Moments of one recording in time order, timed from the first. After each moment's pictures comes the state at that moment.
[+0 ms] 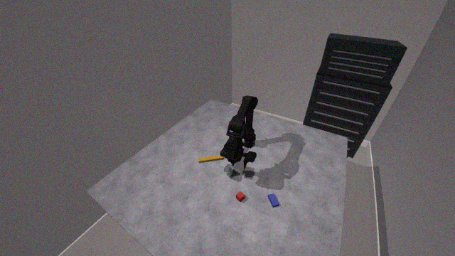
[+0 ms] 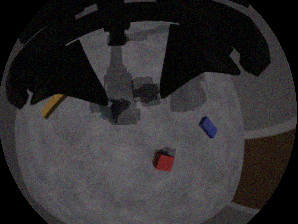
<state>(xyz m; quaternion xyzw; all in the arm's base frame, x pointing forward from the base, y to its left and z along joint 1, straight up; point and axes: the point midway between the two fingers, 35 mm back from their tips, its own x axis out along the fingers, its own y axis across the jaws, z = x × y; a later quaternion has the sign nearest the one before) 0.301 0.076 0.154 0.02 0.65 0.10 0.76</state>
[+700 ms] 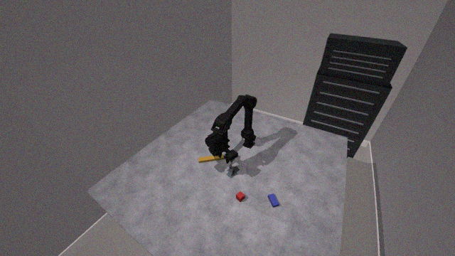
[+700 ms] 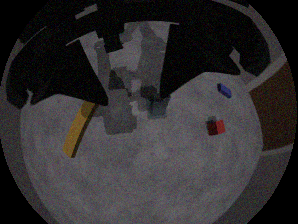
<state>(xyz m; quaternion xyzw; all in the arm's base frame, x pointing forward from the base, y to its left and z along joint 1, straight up) 0.292 -0.028 0.137 0.14 0.66 -0.09 0.73</state>
